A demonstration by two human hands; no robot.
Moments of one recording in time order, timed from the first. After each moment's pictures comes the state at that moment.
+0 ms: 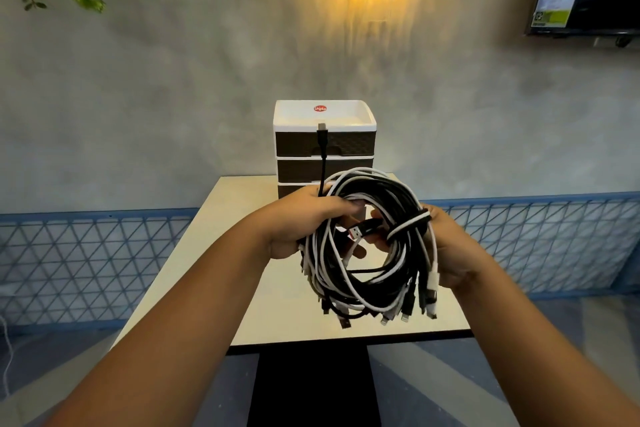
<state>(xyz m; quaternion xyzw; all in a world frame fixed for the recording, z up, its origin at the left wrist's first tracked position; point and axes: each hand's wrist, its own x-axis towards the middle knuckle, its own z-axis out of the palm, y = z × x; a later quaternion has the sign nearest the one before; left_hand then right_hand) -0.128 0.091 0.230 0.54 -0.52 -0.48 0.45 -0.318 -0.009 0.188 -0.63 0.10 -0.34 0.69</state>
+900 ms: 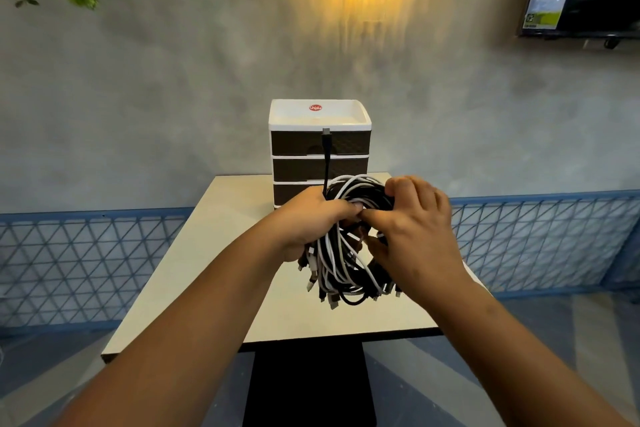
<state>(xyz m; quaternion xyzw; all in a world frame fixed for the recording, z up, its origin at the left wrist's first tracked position) -0.140 0.077 0.217 0.59 -0.51 -0.41 0.48 -0.306 0.025 0.185 -0.85 0.32 -0.37 -0.19</state>
